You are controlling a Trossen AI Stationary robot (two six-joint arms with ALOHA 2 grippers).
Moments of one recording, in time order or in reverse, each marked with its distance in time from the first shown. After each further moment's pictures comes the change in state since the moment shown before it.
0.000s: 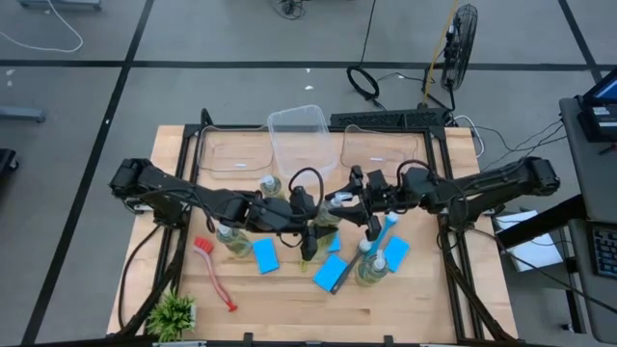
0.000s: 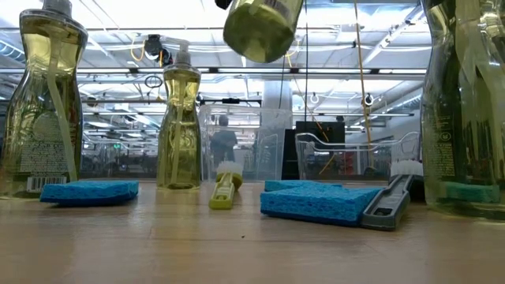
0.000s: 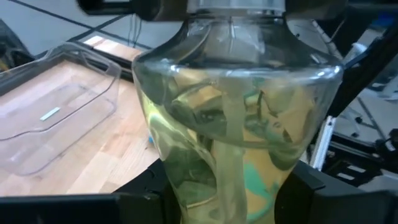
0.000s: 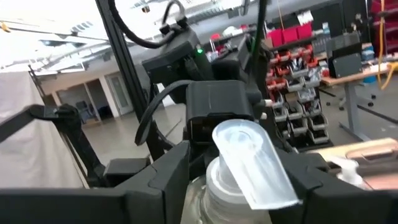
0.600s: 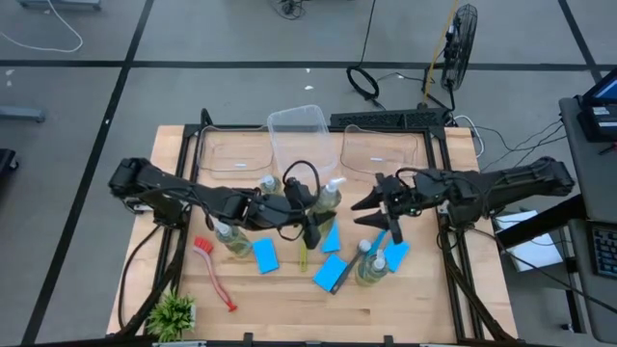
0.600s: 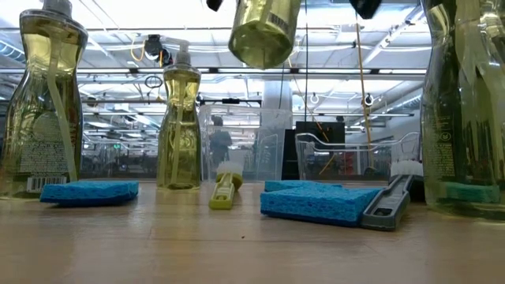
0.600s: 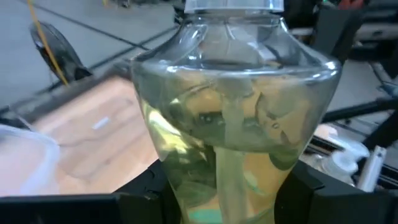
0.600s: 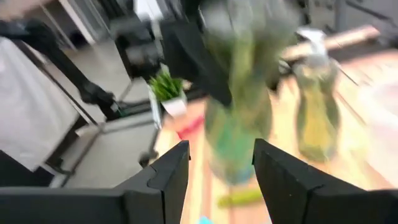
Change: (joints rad) left arm 0.004 -0.016 -0.001 0.015 -0.158 0.011; right arm 0.003 -0.238 0.000 -0.663 -0.002 0.077
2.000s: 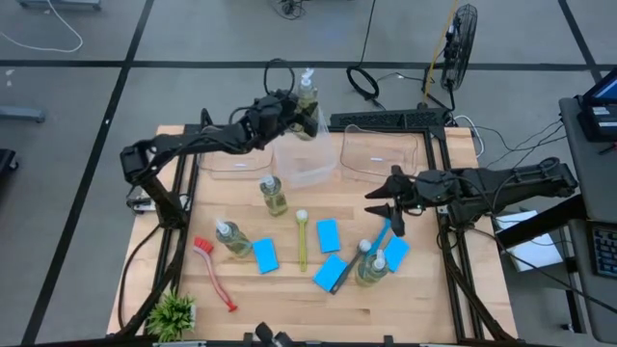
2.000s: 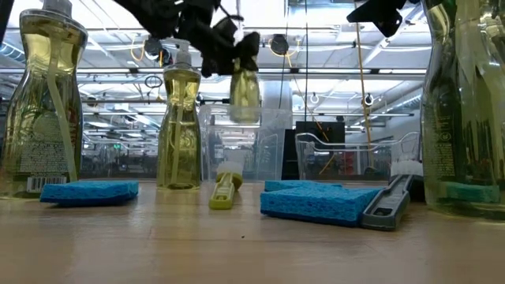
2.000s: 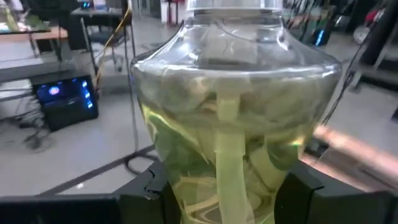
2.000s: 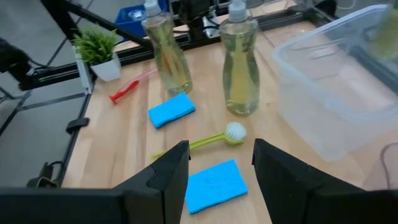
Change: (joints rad) left arm 0.700 0.065 -0.139 0.401 0.130 0.301; right arm -0.005 -0.063 -0.002 -0.254 0.196 -0.056
